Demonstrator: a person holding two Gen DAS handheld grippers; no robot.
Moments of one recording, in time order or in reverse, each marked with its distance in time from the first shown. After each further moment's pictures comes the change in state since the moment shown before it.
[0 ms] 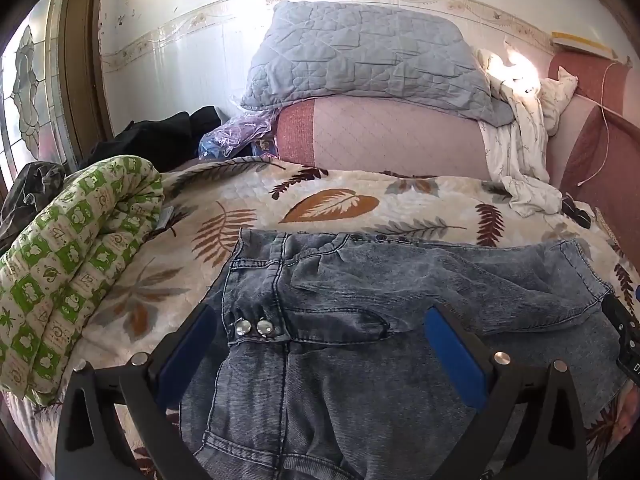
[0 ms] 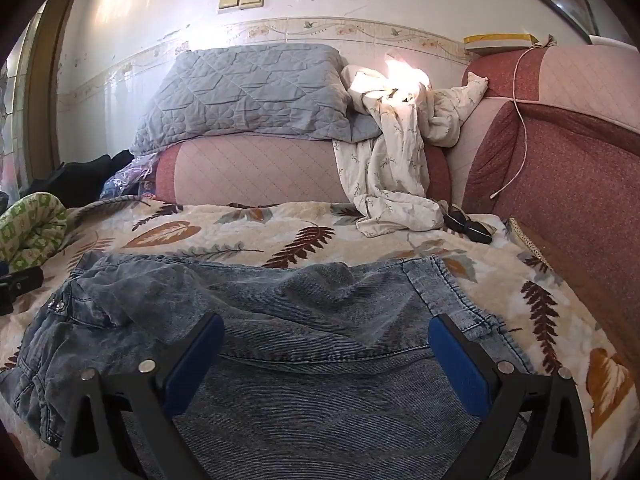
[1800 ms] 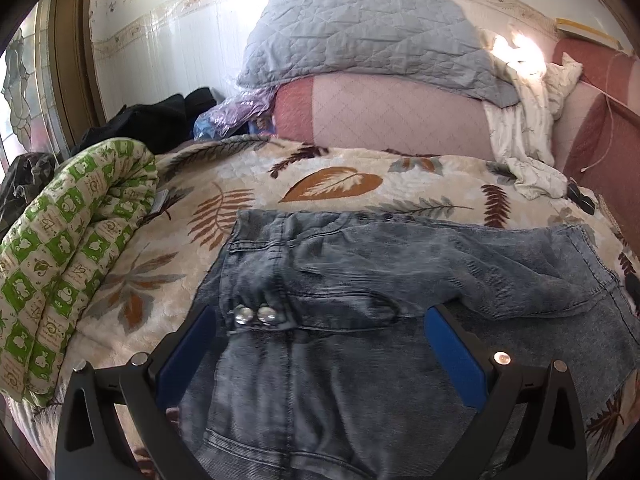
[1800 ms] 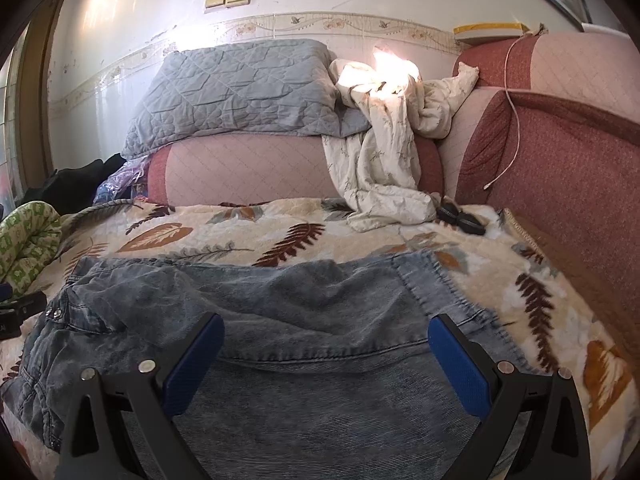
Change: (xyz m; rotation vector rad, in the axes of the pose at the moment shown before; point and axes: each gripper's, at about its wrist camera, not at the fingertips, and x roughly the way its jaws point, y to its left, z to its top) left arm 0.022 0.017 0.000 0.003 0.089 -0.003; right arm -0.001 -0.012 0.004 0.006 -0.011 -0.030
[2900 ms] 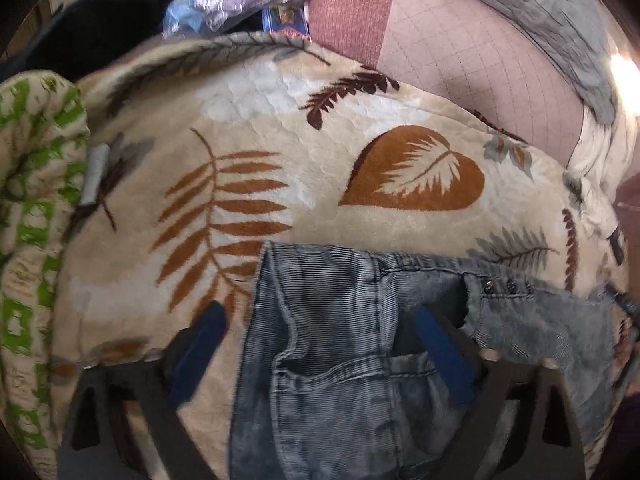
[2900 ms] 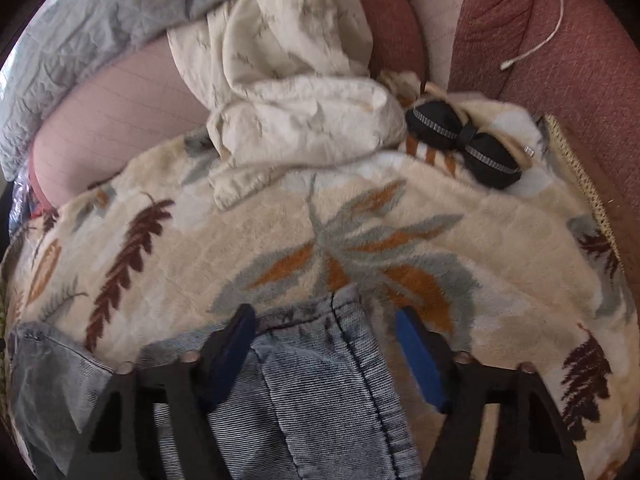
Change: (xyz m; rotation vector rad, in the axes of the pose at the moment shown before) left arm 0.196 0.091 0.110 -0.138 0.453 -0.156; right arm 0.273 -0.145 0.055 0.181 0.574 0.037
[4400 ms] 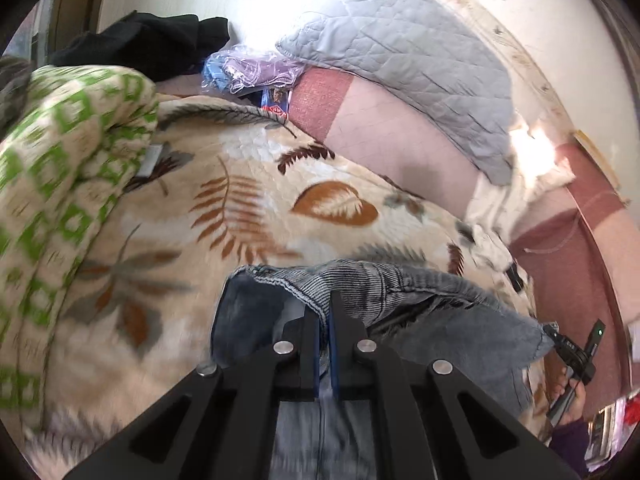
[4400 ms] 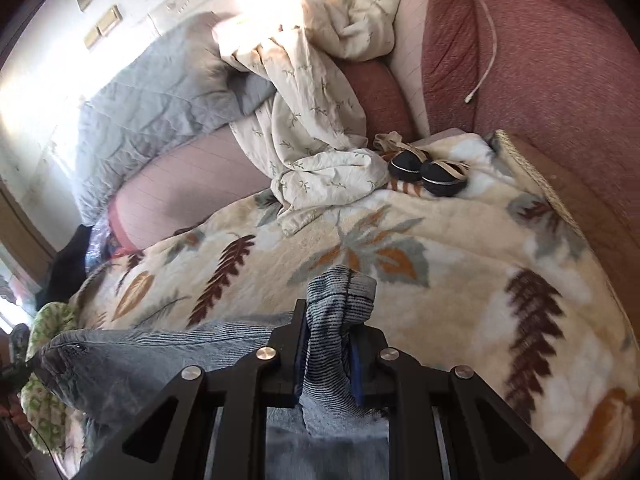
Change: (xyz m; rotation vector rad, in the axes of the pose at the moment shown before) left arm -0.170 0.028 -0.122 -0.091 -0.265 -0.244; right arm -0.150 -0.028 -0.071 0.095 -0.223 0.201
